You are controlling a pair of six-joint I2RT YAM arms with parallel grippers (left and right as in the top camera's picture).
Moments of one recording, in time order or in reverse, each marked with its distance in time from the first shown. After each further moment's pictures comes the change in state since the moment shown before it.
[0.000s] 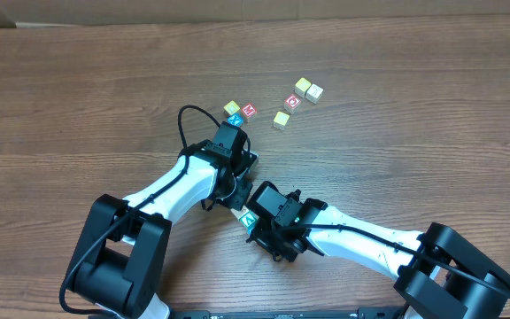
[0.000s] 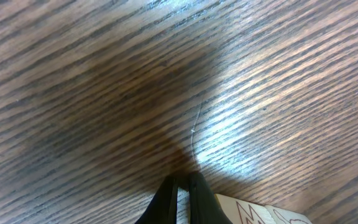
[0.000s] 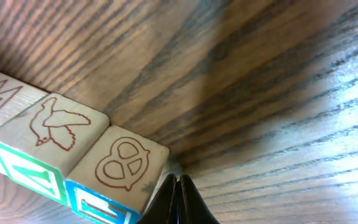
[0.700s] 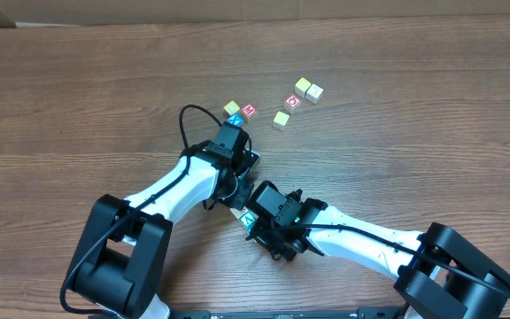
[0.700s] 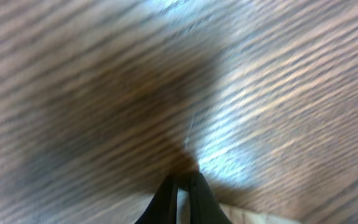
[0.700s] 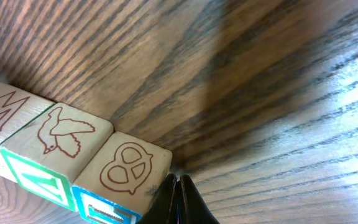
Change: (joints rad) left arm -0.014 0.002 -0.001 0.023 -0.005 0.005; right arm 0.000 0.000 0.000 0.010 0.015 0.043
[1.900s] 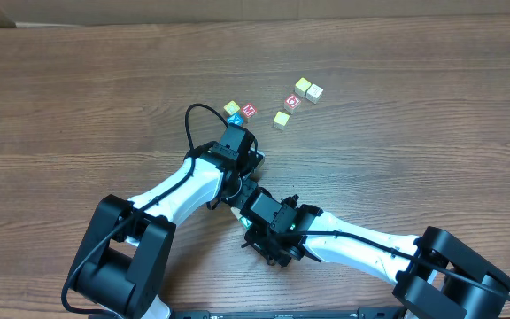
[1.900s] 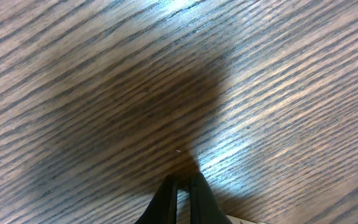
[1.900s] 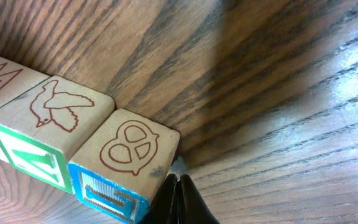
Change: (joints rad) left arm -0.024 0.000 0.001 0.016 -0.026 0.002; right arm 0.046 0.000 0.000 0.026 0.006 0.072
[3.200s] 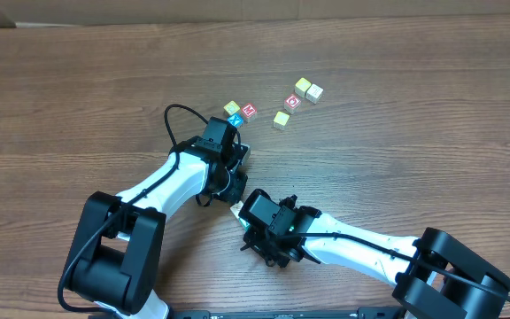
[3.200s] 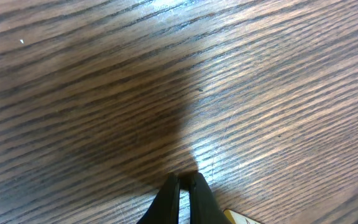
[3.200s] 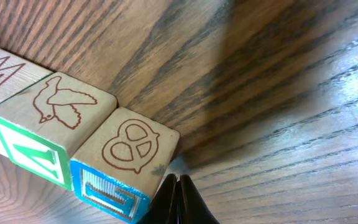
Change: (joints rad) left arm 0.110 0.005 0.001 -0.006 0.084 -0.068; right arm 0.013 0.000 0.000 0.003 0.012 0.000
